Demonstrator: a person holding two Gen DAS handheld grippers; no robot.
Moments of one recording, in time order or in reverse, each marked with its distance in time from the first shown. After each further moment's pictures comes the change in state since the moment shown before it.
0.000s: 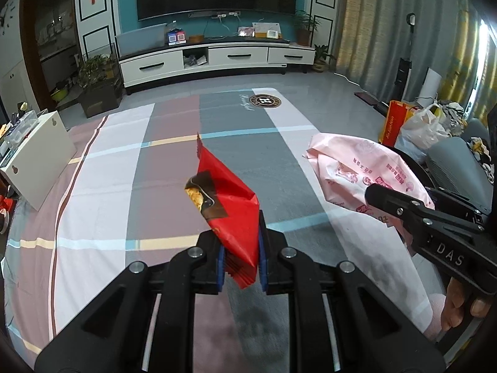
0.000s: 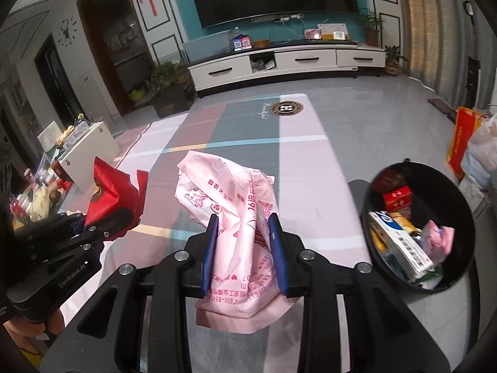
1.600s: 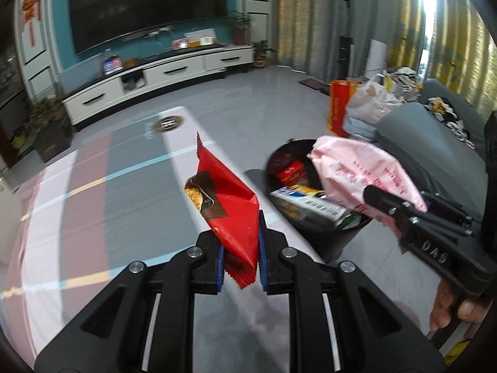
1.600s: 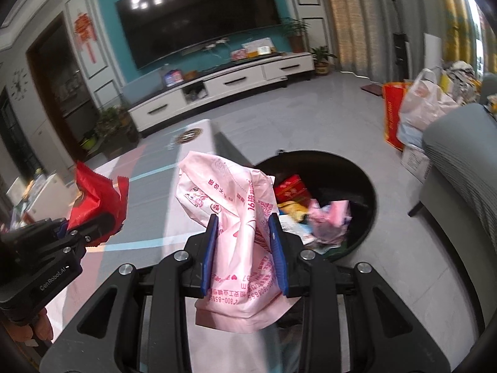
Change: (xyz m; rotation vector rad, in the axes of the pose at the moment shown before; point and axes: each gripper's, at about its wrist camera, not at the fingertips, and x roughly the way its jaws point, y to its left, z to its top) left arm 0.012 -0.150 0.025 0.226 -0.023 -0.171; right arm -0.071 -0.141 -0.039 0.243 -0.122 -0.221
